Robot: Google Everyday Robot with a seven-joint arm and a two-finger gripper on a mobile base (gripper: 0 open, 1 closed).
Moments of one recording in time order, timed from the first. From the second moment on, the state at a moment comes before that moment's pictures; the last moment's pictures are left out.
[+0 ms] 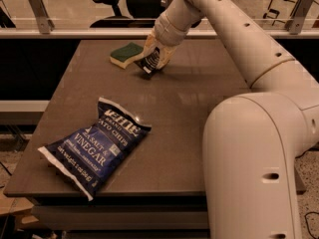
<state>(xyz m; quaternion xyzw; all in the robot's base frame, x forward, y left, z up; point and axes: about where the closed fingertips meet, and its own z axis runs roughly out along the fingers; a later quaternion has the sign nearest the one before) 0.754 0.009 0.844 -0.91 0.29 -0.02 0.29</state>
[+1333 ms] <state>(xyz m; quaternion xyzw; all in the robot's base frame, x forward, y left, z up) 0.755 0.016 0.834 -0.91 0.29 -0.01 0.29</state>
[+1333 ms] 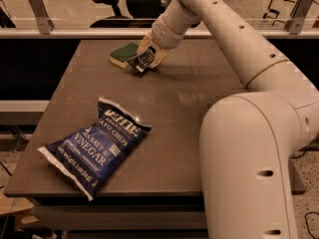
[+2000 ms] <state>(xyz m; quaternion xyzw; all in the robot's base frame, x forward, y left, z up) 0.755 0.021 0.834 -0.91 0.29 -0.01 0.29</state>
